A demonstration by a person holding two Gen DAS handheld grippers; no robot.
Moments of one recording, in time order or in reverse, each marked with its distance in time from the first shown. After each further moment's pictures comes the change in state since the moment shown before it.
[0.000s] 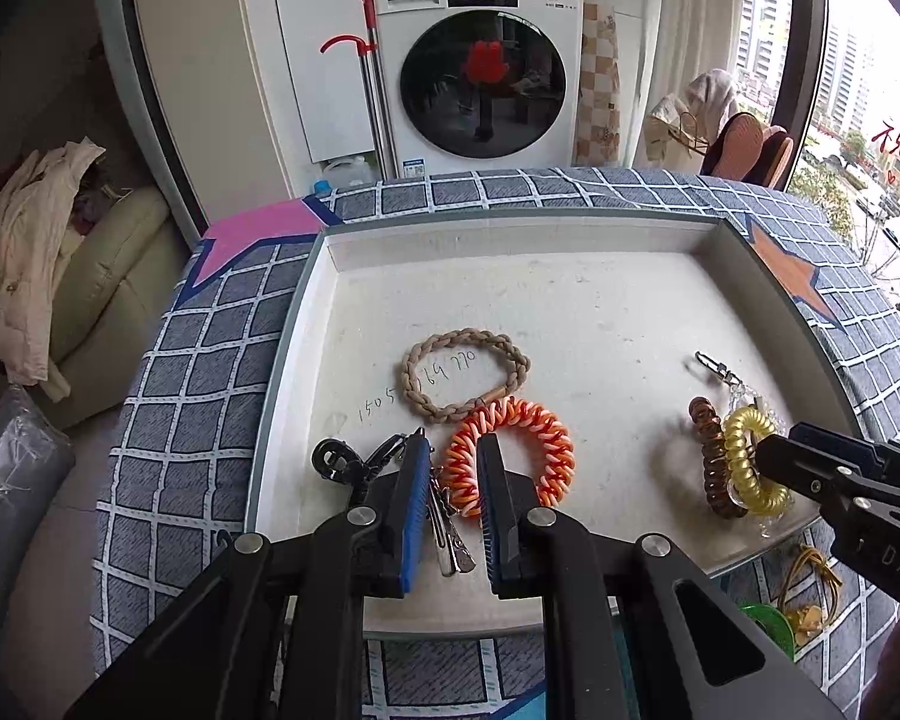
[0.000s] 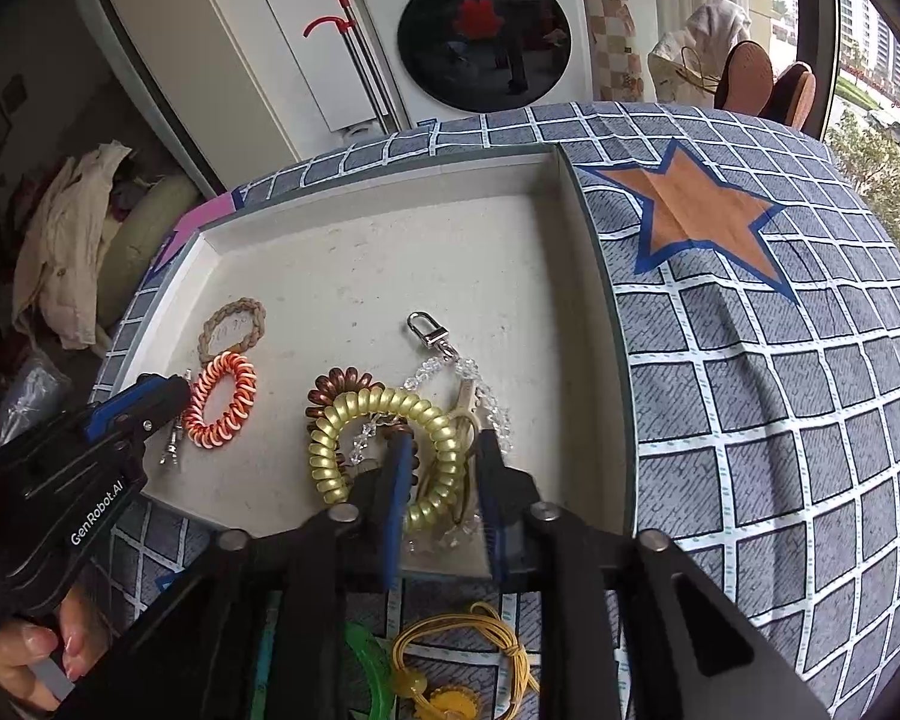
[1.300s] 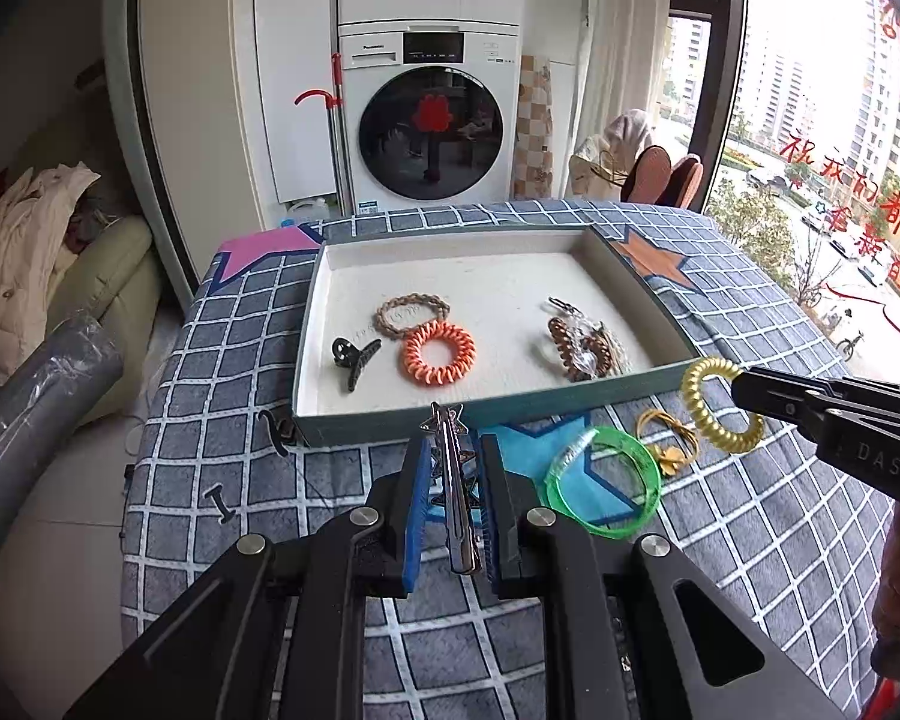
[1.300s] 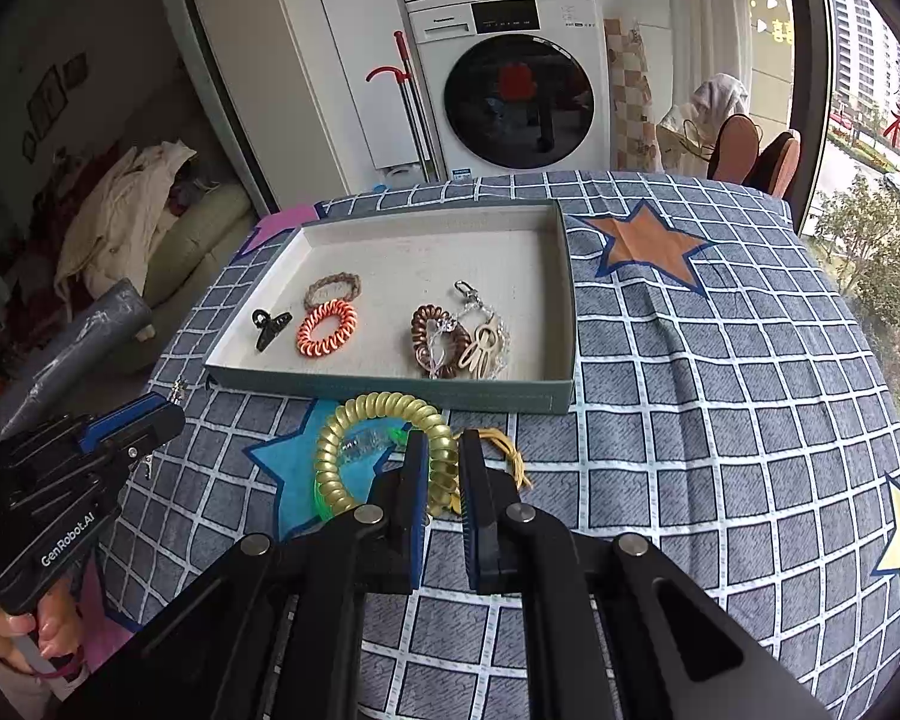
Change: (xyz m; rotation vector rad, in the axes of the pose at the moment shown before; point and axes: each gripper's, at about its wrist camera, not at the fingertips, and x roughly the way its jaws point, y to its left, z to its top) left arm -0.116 0.007 -0.067 0.032 -0.108 -0.132; right arm -0.107 0.020 -0.060 -0.113 -0.113 0.010
